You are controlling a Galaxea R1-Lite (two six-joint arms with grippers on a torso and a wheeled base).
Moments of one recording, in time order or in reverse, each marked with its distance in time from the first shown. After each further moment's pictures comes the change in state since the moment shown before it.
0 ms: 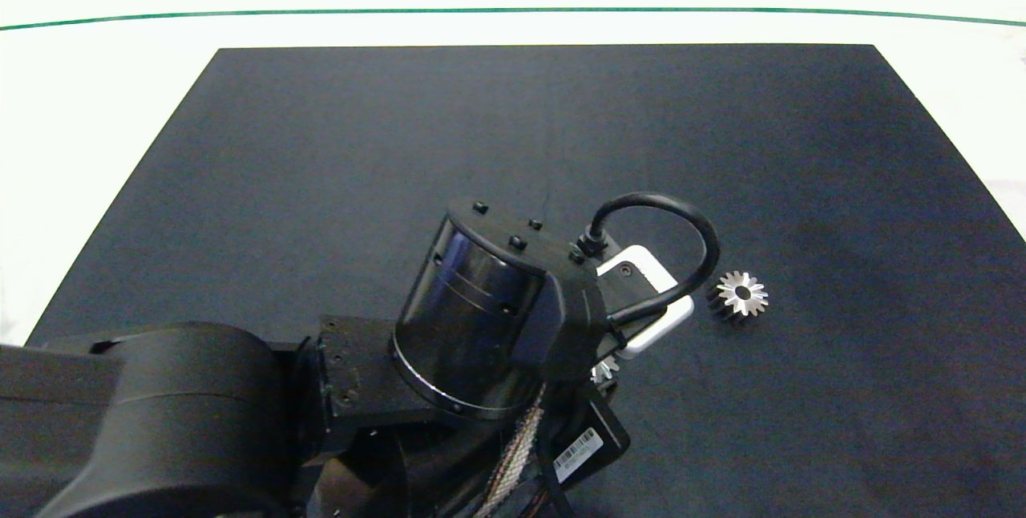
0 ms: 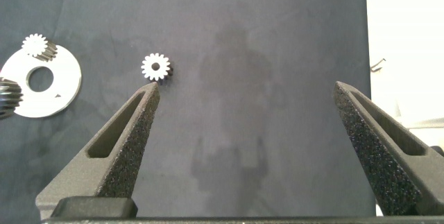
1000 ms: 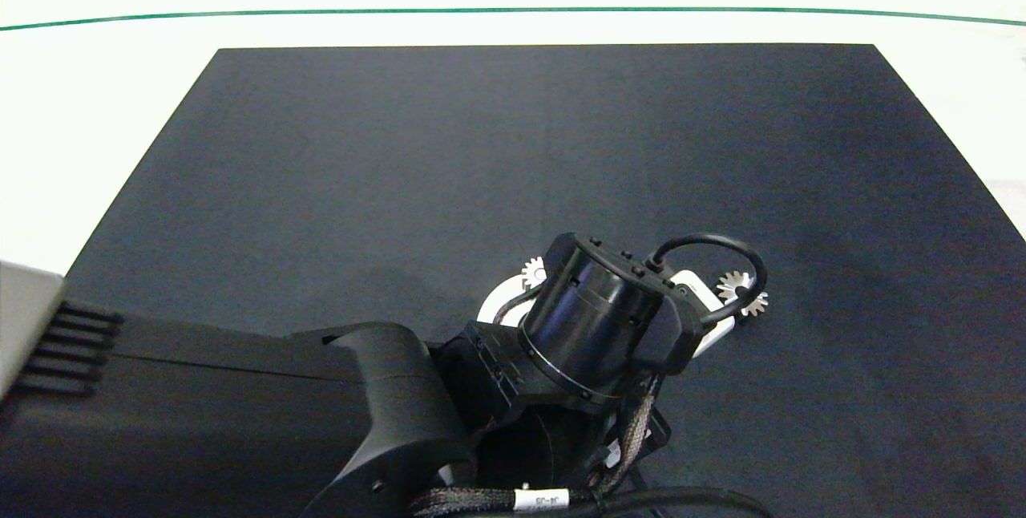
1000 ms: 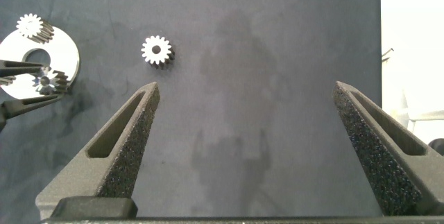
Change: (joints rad) left arm 0.004 0.189 -0.129 0.000 0.036 0.003; right arm 0.007 -0.020 0.066 -0.003 0.009 0.009
